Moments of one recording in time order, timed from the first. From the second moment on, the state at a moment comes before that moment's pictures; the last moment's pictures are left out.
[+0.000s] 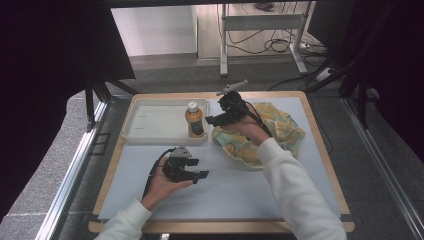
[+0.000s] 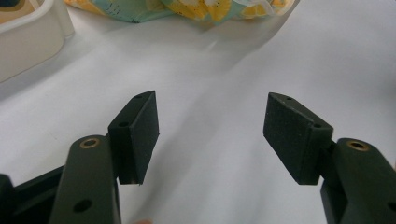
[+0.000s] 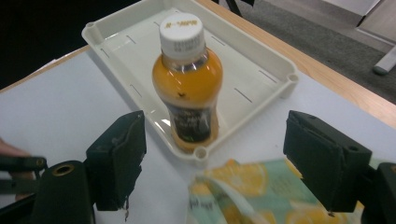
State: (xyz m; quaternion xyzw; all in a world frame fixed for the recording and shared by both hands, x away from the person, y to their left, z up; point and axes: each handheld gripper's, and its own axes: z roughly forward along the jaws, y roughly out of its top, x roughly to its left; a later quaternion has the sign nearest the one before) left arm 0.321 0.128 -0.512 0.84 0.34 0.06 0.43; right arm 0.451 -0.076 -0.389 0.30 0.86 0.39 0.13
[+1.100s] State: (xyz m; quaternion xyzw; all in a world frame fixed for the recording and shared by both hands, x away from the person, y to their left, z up) left arm 0.319 0.128 -0.514 0.83 0.36 0.07 0.42; right arm 0.329 -0.284 -0.463 0.38 0.82 0.40 0.15
